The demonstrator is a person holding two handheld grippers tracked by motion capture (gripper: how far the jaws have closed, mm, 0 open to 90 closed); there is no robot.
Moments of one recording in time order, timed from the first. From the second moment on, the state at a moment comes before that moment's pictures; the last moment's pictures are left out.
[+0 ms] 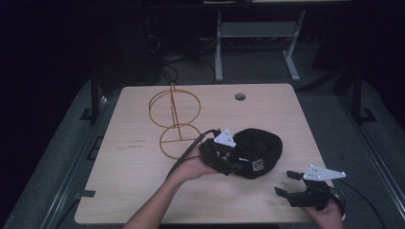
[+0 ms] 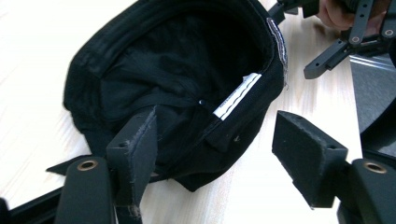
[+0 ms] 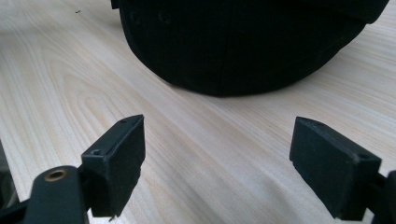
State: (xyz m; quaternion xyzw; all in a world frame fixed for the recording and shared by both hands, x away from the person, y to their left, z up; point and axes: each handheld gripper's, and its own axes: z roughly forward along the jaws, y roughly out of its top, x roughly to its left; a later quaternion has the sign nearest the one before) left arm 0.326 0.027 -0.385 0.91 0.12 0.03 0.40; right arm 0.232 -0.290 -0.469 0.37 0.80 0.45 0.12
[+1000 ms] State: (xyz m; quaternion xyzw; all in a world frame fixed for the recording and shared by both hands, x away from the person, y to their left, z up) left arm 0.326 0.008 -0.399 0.93 0.09 -0.02 0.37; right arm 0.228 -0.296 -0.467 0.37 0.79 0.47 0.16
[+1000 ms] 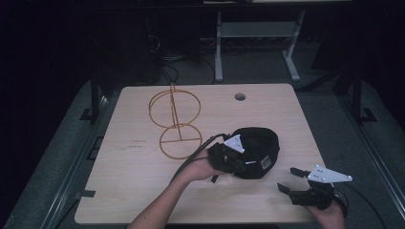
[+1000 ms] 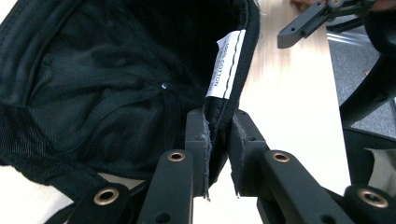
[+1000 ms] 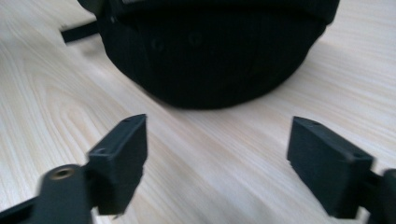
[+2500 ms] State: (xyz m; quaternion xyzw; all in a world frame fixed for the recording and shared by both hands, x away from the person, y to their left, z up) left arm 0.326 0.023 -0.299 0.85 0.10 -0.03 0.51; right arm 0.240 -0.264 -0.405 0.32 0.75 0.56 0.14
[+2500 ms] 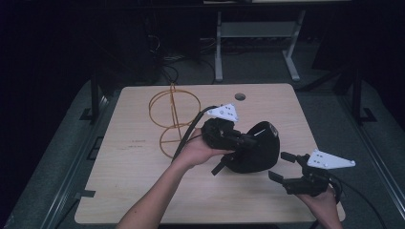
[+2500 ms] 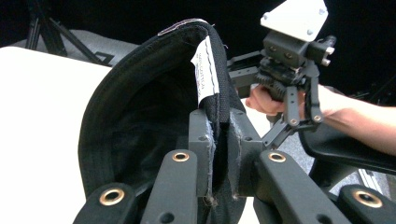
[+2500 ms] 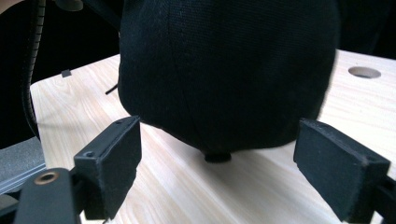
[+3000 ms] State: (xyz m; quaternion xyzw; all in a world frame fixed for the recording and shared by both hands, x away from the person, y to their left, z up) left arm 0.316 0.005 -0.288 0.86 0.06 -0.04 0.50; right arm 0.241 -0.265 -0.410 0.29 0.74 0.59 0.14
